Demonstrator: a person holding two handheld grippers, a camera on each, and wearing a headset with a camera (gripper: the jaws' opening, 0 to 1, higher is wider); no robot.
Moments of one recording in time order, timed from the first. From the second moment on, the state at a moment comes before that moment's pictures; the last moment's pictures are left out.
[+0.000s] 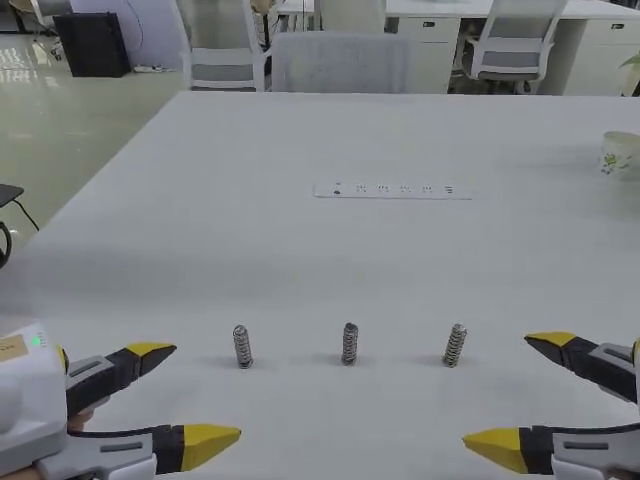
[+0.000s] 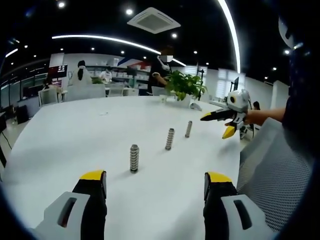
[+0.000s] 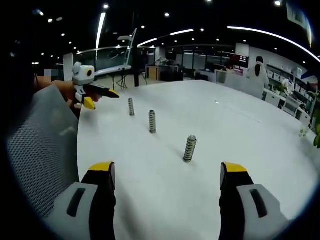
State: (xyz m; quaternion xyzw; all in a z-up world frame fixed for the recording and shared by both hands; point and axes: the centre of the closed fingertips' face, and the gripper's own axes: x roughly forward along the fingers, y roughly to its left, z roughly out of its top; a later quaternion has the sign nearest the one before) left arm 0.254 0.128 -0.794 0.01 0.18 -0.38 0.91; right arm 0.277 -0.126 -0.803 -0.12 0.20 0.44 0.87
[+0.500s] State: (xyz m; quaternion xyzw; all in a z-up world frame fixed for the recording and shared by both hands) left arm 0.260 0.123 -0.793 0.01 0.18 -0.38 0.91; right arm 0.281 -0.121 -0.799 -0.12 0.20 0.44 0.87
